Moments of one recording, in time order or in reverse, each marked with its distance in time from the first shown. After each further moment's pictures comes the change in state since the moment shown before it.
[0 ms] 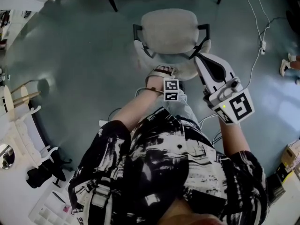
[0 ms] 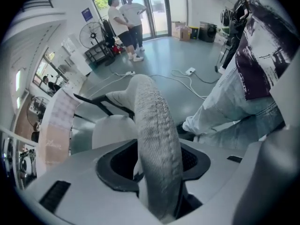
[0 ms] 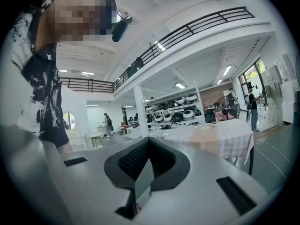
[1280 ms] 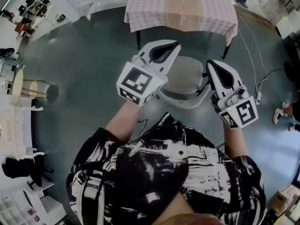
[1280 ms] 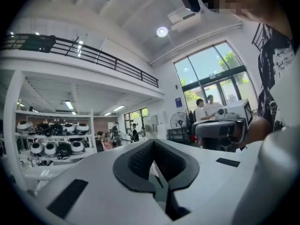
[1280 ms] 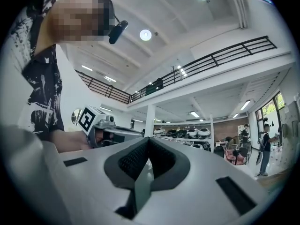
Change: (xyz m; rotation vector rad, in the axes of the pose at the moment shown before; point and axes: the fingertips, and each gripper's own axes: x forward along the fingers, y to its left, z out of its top) left arm -0.571 0.202 0.034 -0.646 -1.002 0.799; right arm -0.027 0.057 0.188 -0.282 -0.250 0.101
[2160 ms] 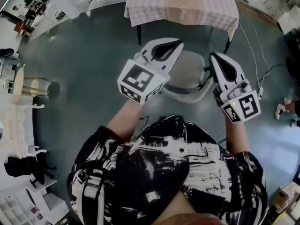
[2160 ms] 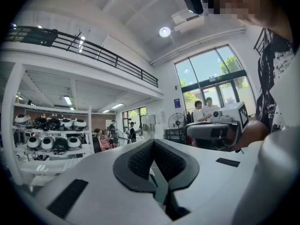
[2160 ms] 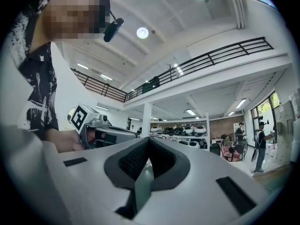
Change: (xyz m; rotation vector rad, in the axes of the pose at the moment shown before) left arm -0.006 -0.019 -0.006 -0.048 0.009 -0.033; right arm -0.005 -0.003 -0.006 0.017 0.022 -0.044
